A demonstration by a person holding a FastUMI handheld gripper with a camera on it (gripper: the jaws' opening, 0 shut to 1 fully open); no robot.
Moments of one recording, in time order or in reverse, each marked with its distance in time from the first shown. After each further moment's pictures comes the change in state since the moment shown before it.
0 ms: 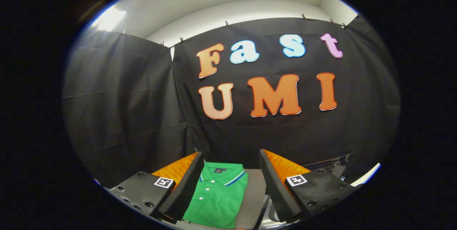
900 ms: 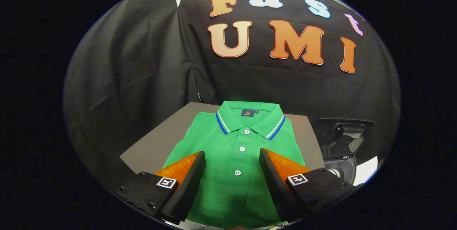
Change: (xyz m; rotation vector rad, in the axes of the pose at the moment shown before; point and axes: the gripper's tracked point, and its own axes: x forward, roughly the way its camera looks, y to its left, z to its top) arm 0.072 0.069 -0.178 -0.069 0.426 -0.058
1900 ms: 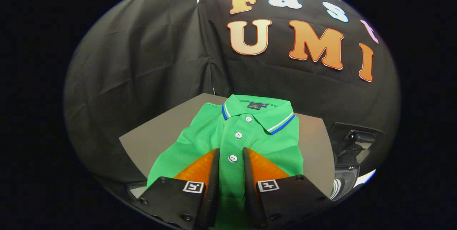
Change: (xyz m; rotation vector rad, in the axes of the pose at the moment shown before) arm 0.004 -0.011 -0.018 -0.135 -0.032 0.149
